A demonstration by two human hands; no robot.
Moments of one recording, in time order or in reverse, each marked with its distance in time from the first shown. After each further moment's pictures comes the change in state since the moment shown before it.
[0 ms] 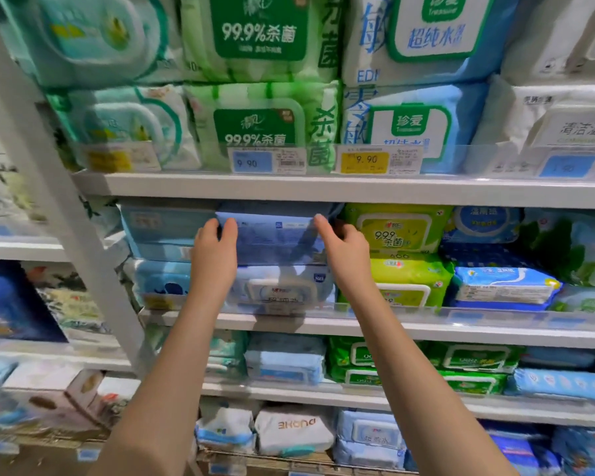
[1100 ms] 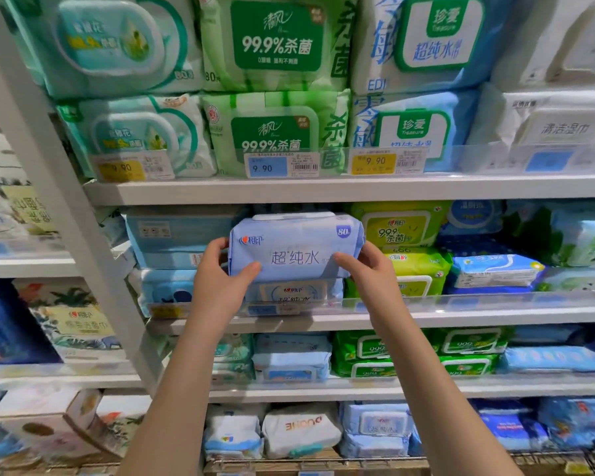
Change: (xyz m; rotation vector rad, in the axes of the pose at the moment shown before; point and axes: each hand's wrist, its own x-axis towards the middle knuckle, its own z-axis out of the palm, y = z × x) left_hand -0.021 -0.022 -0.036 -0.158 -0.198 0.063; right_hand -0.054 0.005 -0.015 0.329 -0.055 0.008
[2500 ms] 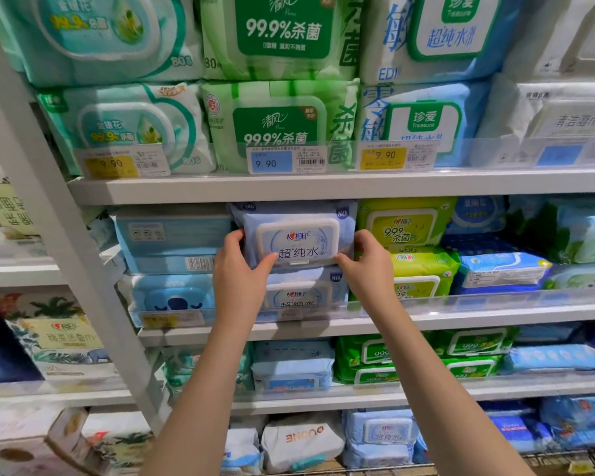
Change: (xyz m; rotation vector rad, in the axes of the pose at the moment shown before) left_hand 0.036 -0.036 0.039 0.182 0.136 0.167; right_hand 0.049 0.037 0.009 -0.648 0.228 -0.201
